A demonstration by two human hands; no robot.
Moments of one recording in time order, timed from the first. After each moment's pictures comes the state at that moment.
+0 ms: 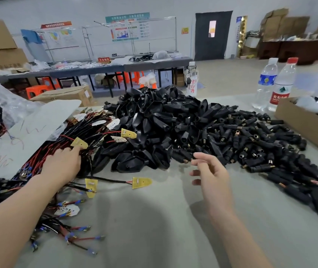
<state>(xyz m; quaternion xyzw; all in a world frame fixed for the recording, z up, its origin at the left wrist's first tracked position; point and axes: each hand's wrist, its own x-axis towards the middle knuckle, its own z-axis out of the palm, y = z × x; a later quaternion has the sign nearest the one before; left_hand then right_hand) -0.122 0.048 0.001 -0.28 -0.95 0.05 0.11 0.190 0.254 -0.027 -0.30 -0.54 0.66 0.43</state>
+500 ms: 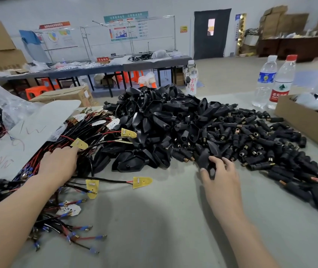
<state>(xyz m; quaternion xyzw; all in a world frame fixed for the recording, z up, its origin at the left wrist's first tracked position) -0.126 0.043 0.005 -0.29 -0.94 0.11 0.15 0.206 0.271 -0.047 -0.45 -0.78 0.29 0.31</state>
